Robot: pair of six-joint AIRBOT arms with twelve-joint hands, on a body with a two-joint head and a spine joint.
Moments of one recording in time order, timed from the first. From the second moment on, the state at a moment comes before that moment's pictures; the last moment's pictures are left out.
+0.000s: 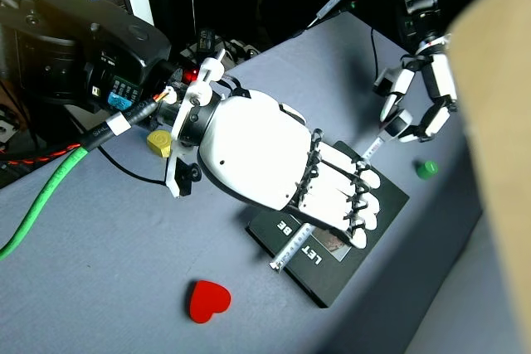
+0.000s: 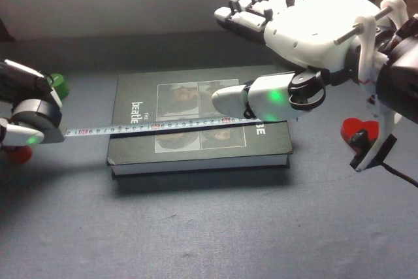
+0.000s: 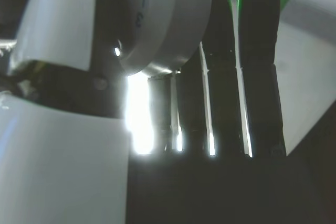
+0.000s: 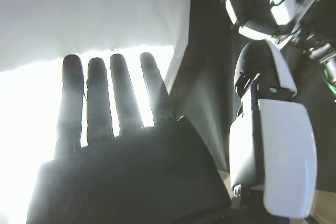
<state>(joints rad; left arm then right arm) 1.21 -1.13 1.80 0.22 -1.00 -0.37 -0.20 -1.10 0.81 1.34 0.59 -2.38</state>
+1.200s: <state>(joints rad) 1.21 -1.17 1.88 0.24 -1.03 -0.37 -0.22 -1.11 0.80 1.33 0.56 -2.40</state>
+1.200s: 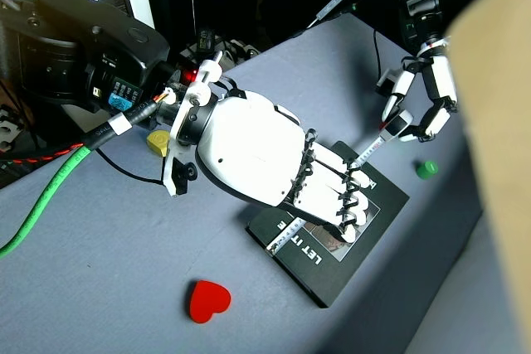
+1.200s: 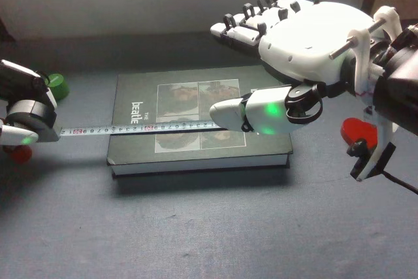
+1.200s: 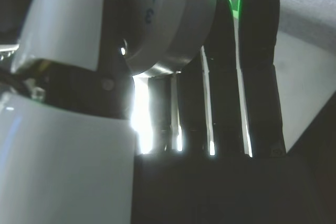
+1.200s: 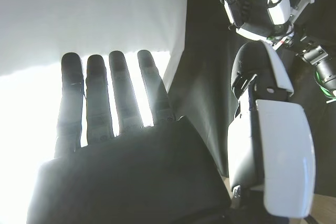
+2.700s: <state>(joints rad) 1.15 -0.81 1.23 0.16 -0.83 -0.11 -0.21 -1.07 0.79 1.33 0.59 -2.45</state>
